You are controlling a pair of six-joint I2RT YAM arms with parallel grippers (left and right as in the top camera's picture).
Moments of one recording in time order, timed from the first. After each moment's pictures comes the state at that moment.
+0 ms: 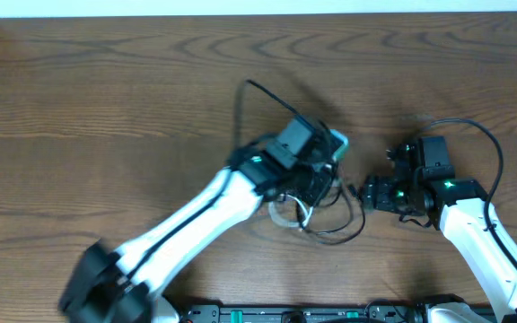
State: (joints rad) left arm -0.75 1.55 1.19 -0.60 0.35 -0.15; right arm 0.13 1.30 0.70 -0.64 -0.30 0.25
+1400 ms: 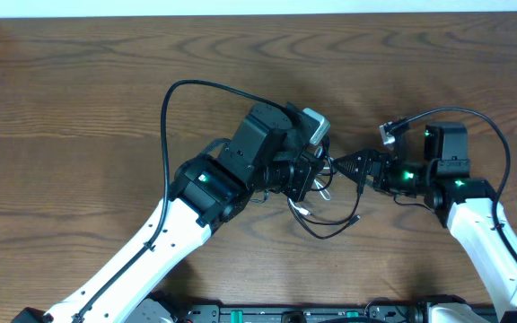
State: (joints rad) left arm -0.71 1.33 1.20 -0.61 0.36 -0.23; right arm 0.06 1.30 0.70 -0.35 -0.90 0.53
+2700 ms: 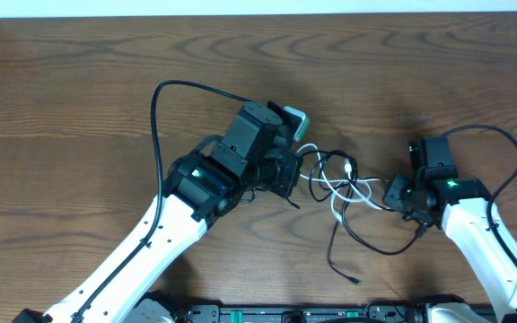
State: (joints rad) left arm -0.66 1.33 1.20 -0.72 0.25 -0.25; right arm 0.11 1.30 0.71 -0.71 0.01 0.60
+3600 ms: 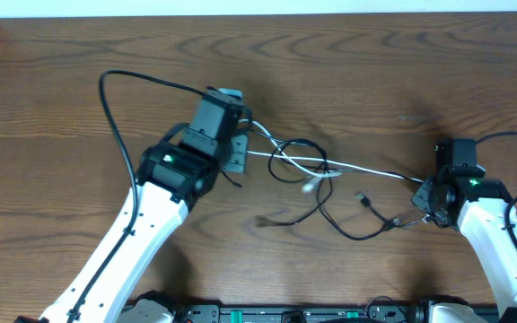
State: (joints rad) left arm -0.46 1.33 1.20 -0.84 -0.16 -0.25; right arm -0.05 1.30 0.71 -0.75 0.21 0.60
